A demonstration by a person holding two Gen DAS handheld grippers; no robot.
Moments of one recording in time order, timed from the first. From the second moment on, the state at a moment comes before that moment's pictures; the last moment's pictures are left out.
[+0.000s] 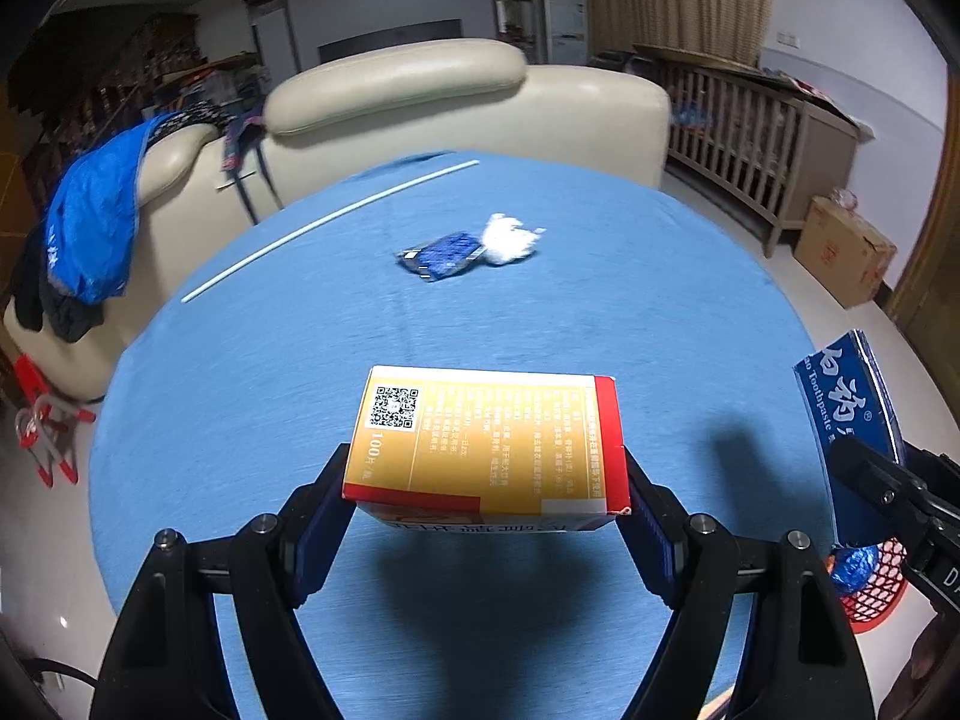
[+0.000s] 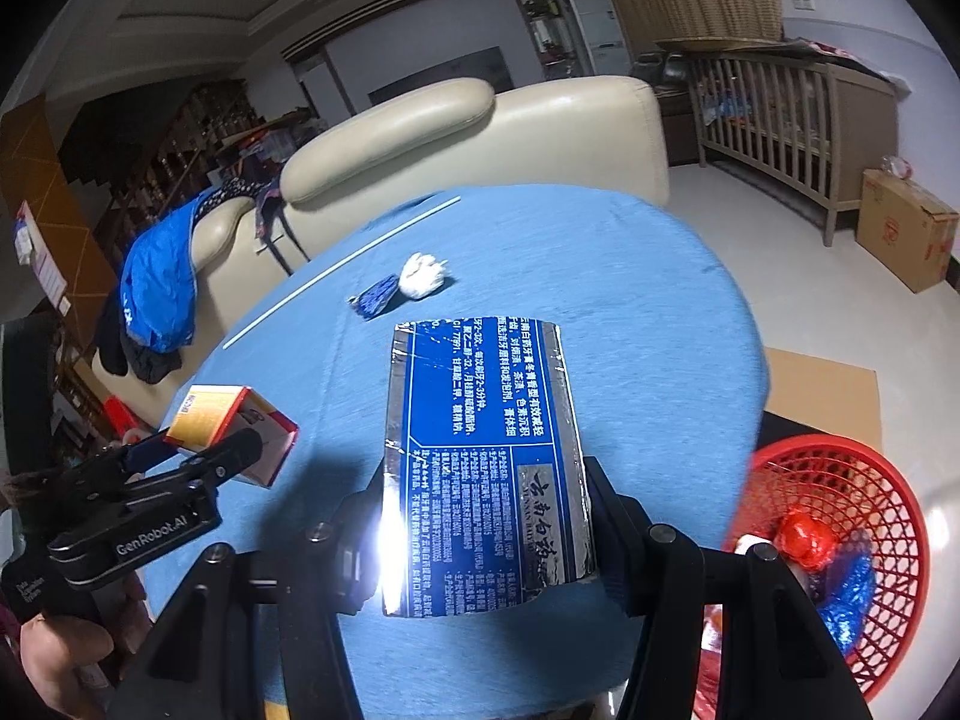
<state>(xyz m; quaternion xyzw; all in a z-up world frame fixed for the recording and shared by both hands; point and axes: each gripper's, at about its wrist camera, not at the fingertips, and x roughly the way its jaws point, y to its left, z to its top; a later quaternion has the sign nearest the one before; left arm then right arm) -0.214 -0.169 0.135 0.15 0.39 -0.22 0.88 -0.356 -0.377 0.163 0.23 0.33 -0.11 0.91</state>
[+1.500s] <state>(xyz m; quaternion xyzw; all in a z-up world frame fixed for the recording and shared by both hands) -0.335 -0.356 0.106 0.24 0.36 -0.42 0.79 -0.510 -0.529 0.103 0.29 0.37 -0.31 0.83</state>
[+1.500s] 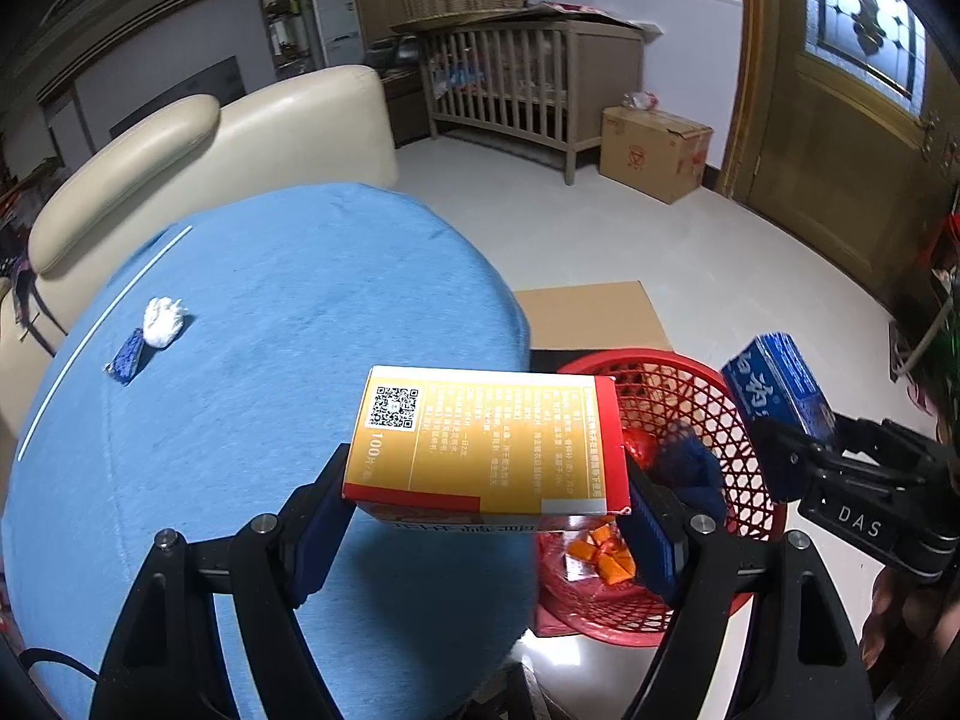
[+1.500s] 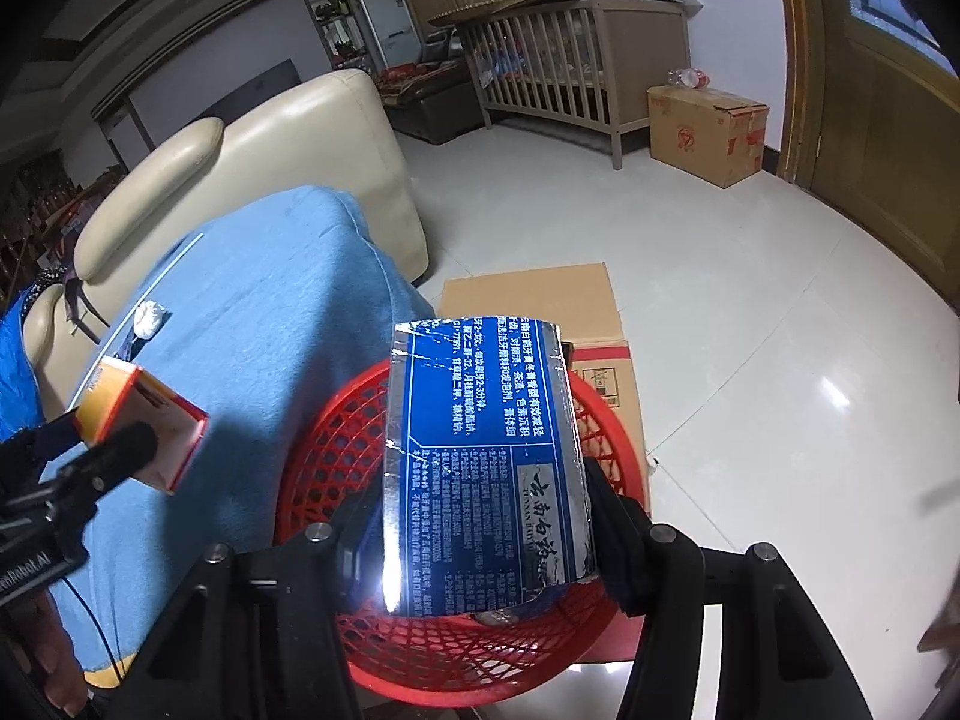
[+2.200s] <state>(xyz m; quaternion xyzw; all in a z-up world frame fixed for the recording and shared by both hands) -0.349 -0.372 0.098 0.26 0.37 -0.44 0.78 -0.510 -0.535 0.099 0.30 0.37 -0.31 0.82</state>
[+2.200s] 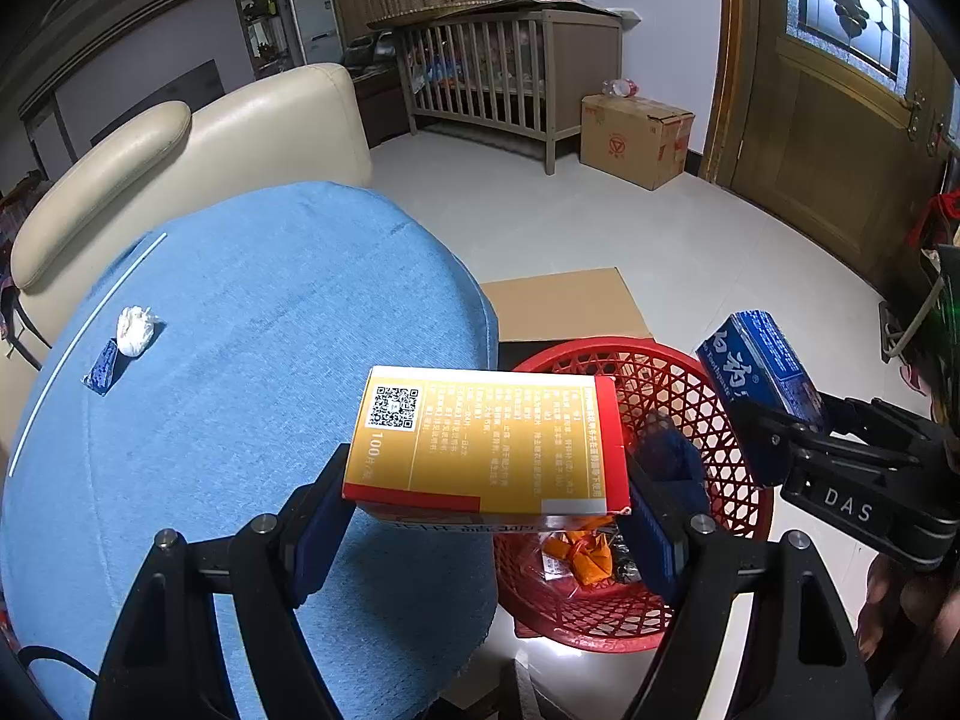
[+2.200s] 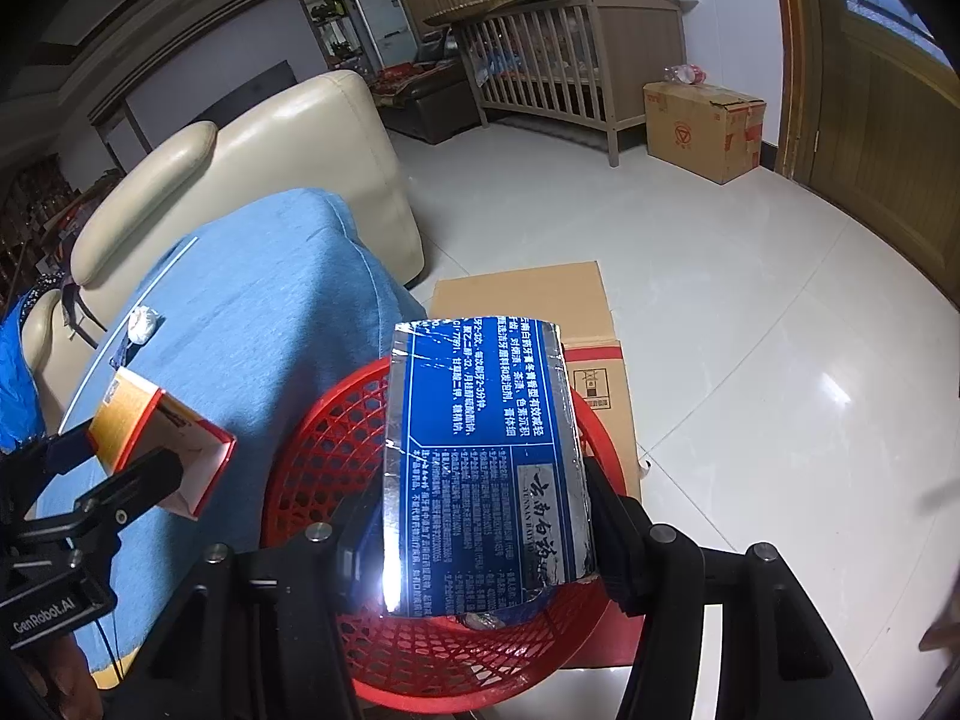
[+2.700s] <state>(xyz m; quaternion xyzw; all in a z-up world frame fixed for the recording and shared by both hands) -0.353 -0.390 0.092 0.26 0.38 -0.46 0.76 -0.536 -0.555 0.099 0.36 0.33 -0.32 0.81</state>
